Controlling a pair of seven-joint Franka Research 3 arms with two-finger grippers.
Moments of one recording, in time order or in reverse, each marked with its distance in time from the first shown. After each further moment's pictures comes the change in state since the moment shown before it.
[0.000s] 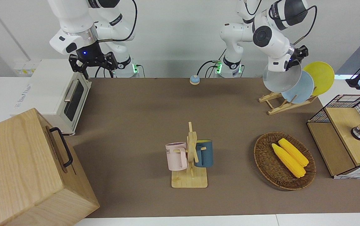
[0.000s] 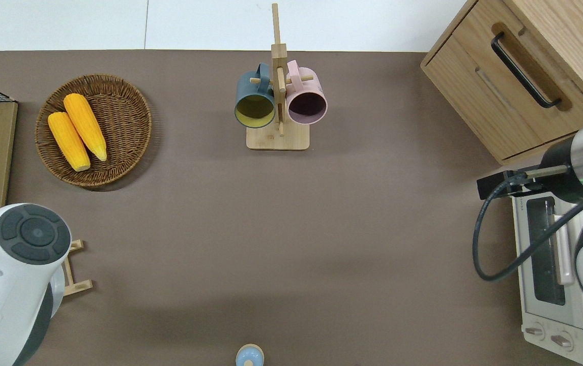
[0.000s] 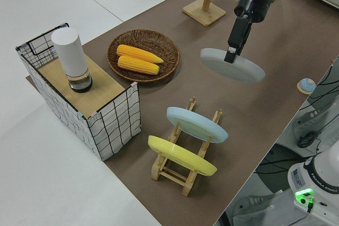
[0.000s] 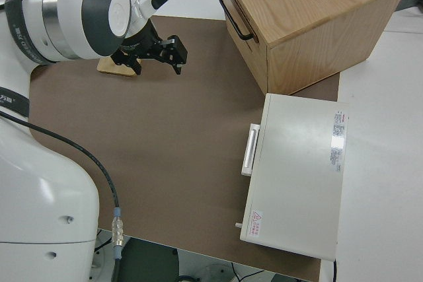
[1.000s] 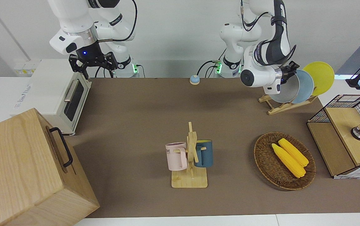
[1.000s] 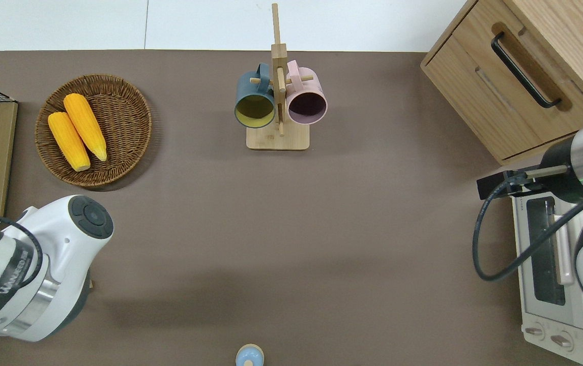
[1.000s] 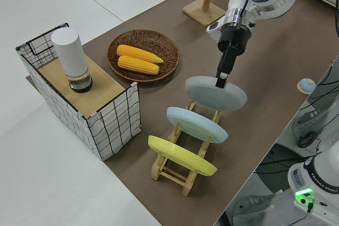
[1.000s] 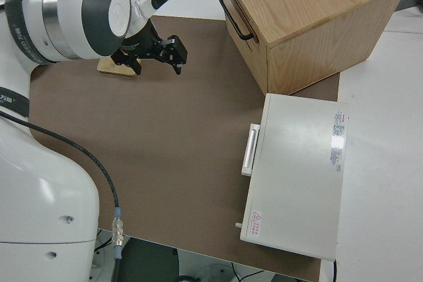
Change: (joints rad) left arm -0.012 0.232 -0.017 -0.061 0.131 -0.111 -0.391; right arm 0.000 0.000 0.000 0.000 0.000 0.000 0.000
